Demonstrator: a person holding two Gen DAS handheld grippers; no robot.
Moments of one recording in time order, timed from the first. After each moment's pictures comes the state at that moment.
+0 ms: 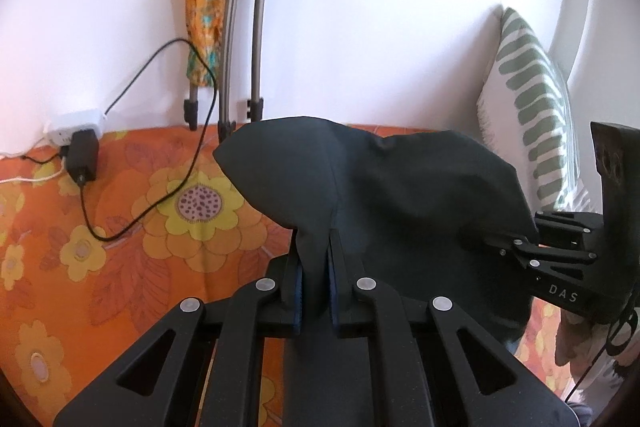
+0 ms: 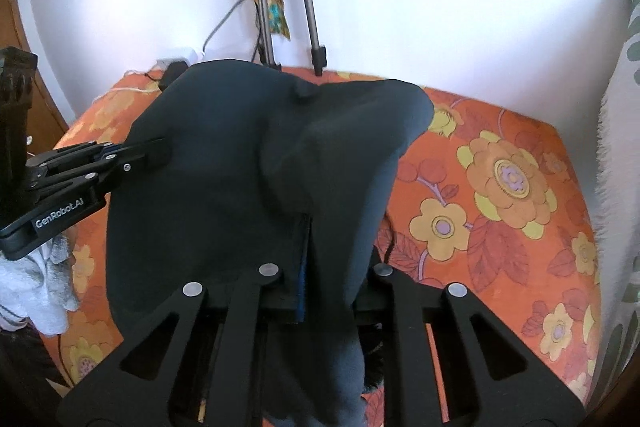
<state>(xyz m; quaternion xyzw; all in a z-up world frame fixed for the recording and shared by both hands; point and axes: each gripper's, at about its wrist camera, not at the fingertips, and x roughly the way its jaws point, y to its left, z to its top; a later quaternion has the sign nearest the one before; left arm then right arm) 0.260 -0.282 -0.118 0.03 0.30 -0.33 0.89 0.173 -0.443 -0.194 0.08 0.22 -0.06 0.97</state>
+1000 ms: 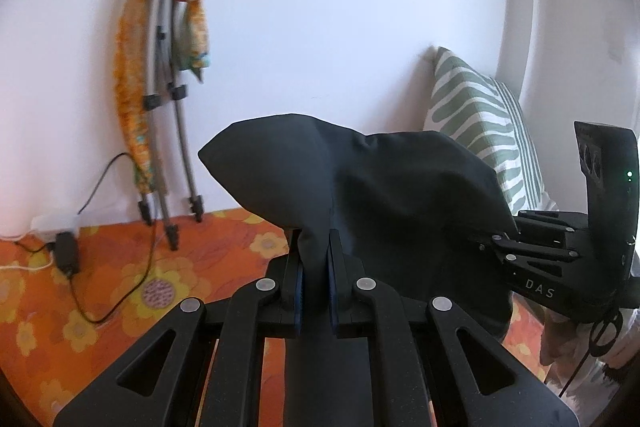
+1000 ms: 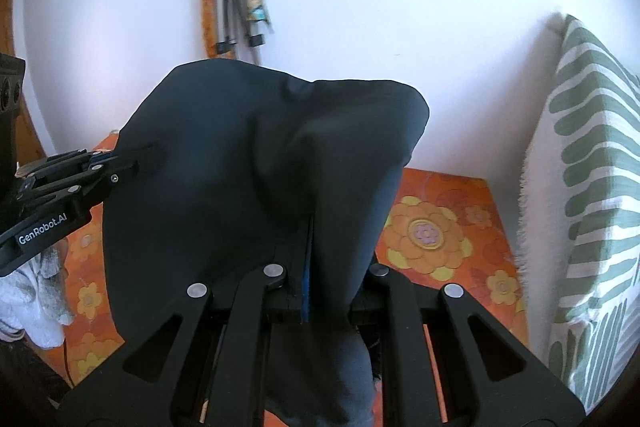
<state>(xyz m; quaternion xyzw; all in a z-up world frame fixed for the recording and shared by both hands) 0.209 -0.343 -0.032 0.05 0.20 -0.39 0.90 0.082 -0.482 -0.127 0.07 0.12 -0.13 0.98</state>
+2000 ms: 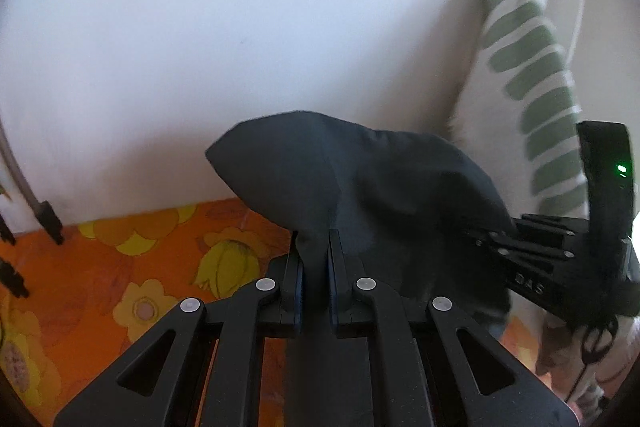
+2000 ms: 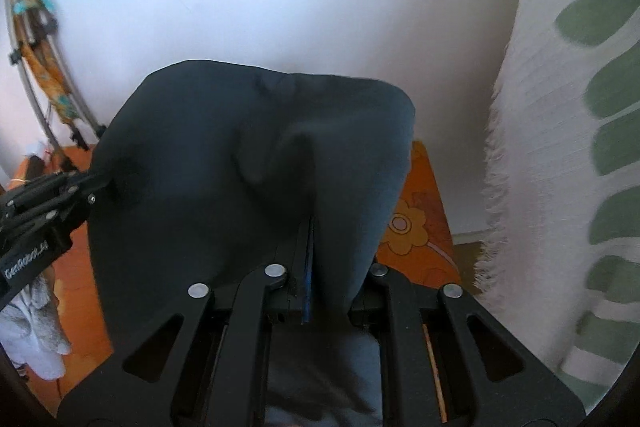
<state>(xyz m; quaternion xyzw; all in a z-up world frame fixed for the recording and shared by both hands) 0.356 -0.566 -0.126 0.06 0.29 -0.39 0.87 0.216 -0.743 -0.197 0.15 0.21 -0.17 0.95</state>
